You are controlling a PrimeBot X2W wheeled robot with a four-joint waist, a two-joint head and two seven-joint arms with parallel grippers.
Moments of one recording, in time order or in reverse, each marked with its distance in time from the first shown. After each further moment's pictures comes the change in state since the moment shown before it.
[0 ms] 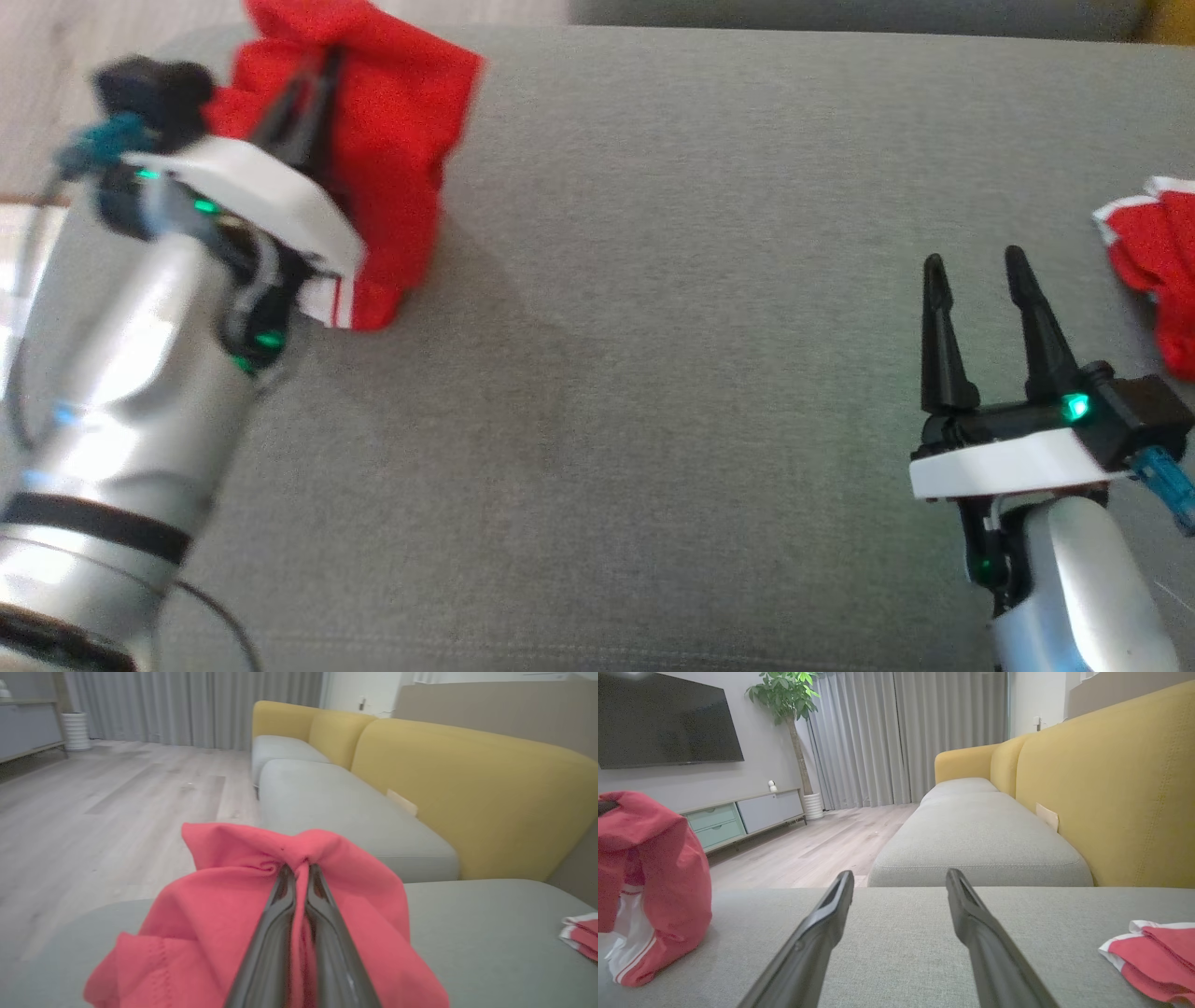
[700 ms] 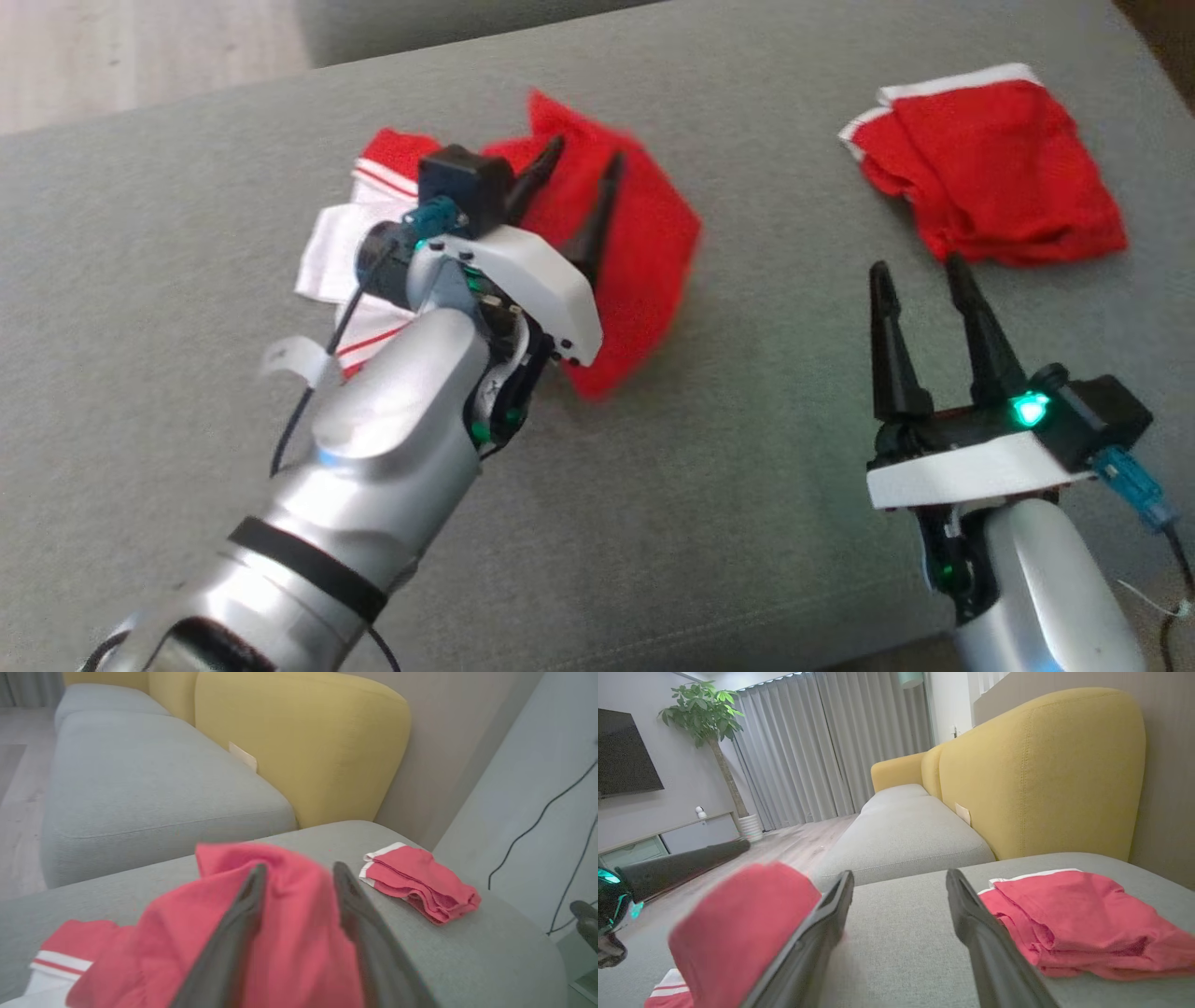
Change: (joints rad) left arm 0.066 -0.274 -0.170 -0.056 0.065 0.182 0.004; right arm -0.003 -0.001 0.103 0.005 0.103 0.000 0.000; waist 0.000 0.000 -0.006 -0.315
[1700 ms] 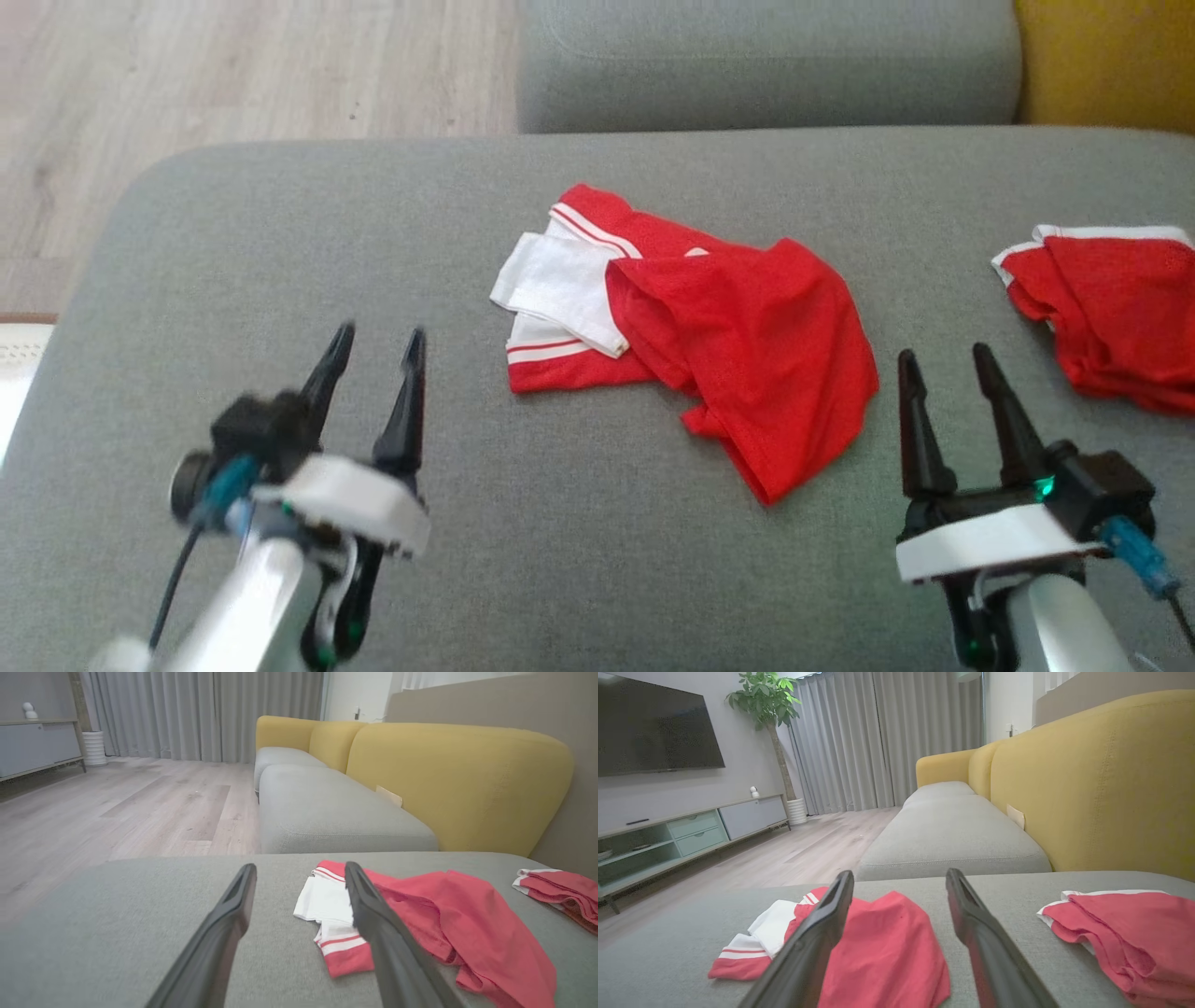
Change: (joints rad) left arm 0.523 0.220 0.301 -0.379 0.214 0.060 -0.060; right arm 0.117 0.001 -0.077 0.031 -0.073 0.000 0.000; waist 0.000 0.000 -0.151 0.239
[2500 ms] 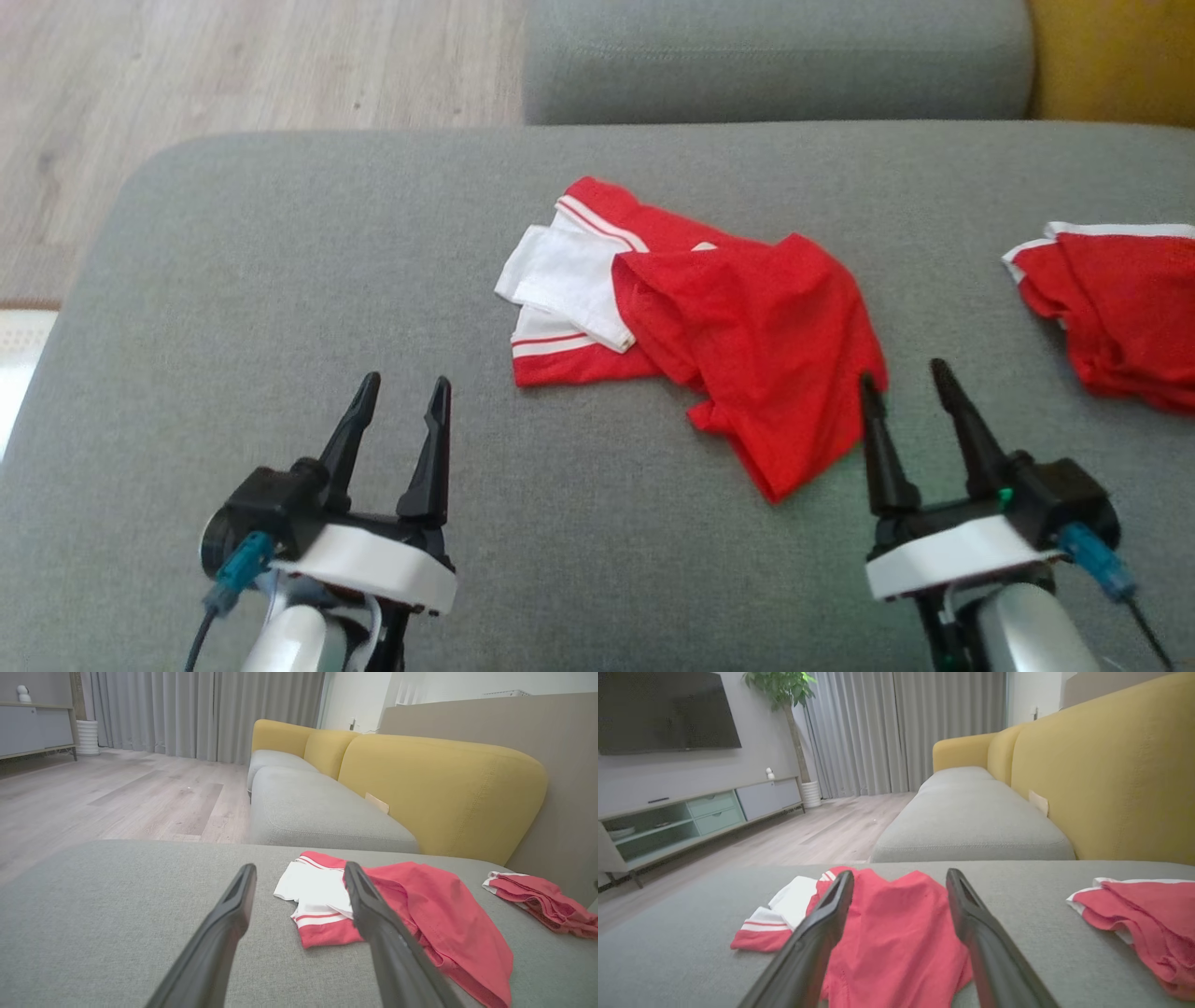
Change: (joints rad) left arm 0.236 -0.196 0.250 -0.109 0.223 -0.176 0.000; right arm 0.019 0.000 0.057 0.016 -0.016 0.000 0.000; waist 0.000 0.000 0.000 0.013
